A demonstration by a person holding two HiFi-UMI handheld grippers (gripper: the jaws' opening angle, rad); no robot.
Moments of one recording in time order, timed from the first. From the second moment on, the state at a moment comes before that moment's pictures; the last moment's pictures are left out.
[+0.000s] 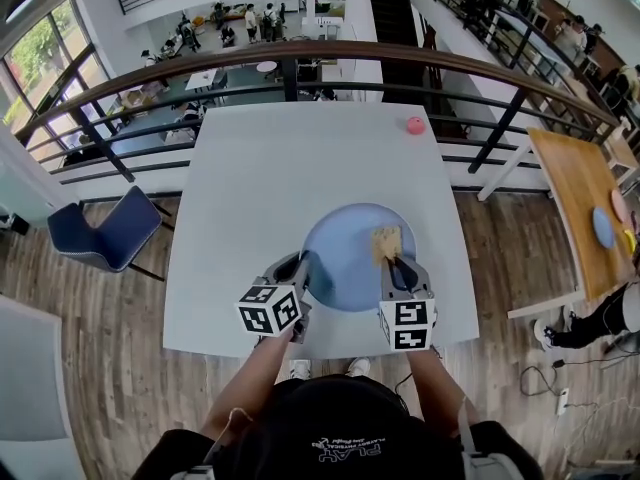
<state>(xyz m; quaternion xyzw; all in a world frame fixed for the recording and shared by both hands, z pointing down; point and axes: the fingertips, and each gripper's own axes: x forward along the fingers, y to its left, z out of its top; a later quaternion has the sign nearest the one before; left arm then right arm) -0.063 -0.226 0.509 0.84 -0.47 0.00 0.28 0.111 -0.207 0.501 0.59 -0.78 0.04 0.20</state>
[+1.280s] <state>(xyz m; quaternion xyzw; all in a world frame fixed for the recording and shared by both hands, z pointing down) -0.083 -0.238 0.469 0.82 -0.51 -0.07 0.24 0.041 -0.193 0.525 0.53 -0.82 0.04 0.23</state>
